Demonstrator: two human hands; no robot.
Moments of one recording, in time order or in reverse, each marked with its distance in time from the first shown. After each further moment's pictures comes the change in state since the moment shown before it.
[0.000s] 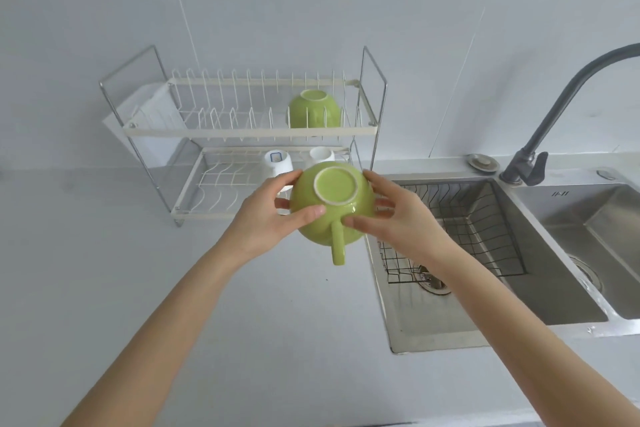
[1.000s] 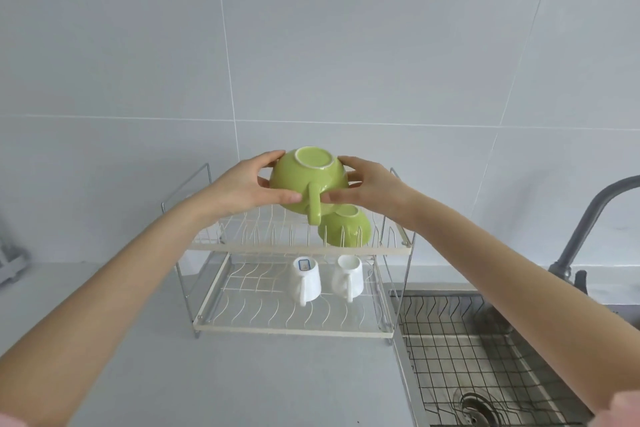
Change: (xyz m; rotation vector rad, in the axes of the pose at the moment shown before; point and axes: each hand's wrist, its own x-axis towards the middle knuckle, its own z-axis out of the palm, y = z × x) left_hand 0.102 0.081 -0.145 0.180 0.013 0.148; right_hand 0.141 -0.149 -0.011 -0.079 -0.100 -0.206
